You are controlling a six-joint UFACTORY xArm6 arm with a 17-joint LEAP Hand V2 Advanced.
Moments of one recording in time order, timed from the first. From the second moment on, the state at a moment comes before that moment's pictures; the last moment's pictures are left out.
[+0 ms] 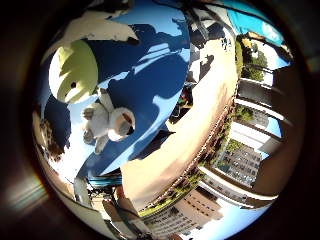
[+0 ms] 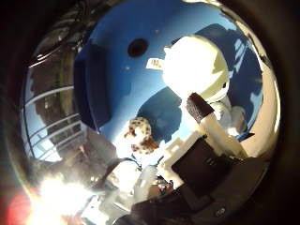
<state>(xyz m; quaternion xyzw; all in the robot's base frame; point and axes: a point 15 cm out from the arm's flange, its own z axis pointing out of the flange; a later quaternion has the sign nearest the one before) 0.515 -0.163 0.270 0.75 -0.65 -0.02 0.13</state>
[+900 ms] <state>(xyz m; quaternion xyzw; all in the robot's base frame) 0.515 -0.178 0.191 0.73 -0.65 -0.06 0.18</state>
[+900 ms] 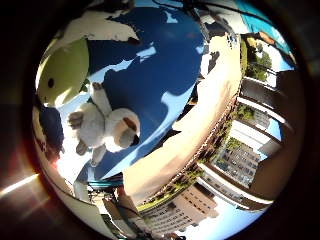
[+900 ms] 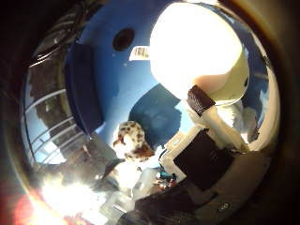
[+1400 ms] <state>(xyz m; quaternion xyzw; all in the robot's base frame) 0.527 -0.162 0.210 0.74 -0.65 -0.03 0.17</state>
